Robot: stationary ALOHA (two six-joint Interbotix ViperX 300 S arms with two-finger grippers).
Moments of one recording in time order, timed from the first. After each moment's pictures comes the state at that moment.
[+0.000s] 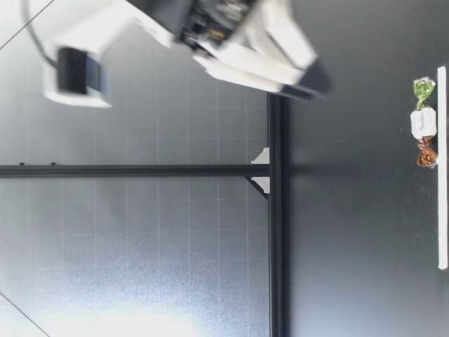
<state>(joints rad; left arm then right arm) 0.02 -0.89 1.21 0.00 -0.36 0.01 -0.09 -0.02 0.70 0.00 0.29 0.01</state>
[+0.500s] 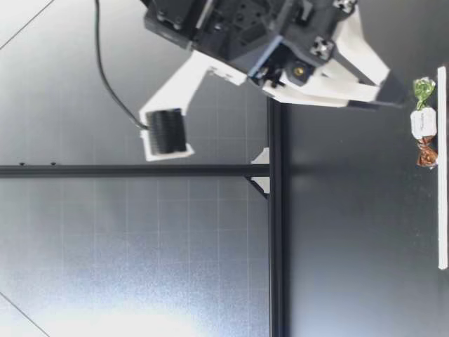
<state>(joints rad) 0.02 -0.89 1.22 0.00 -0.36 0.00 -0.09 0.15 0.62 0.00 0.37 0.01</state>
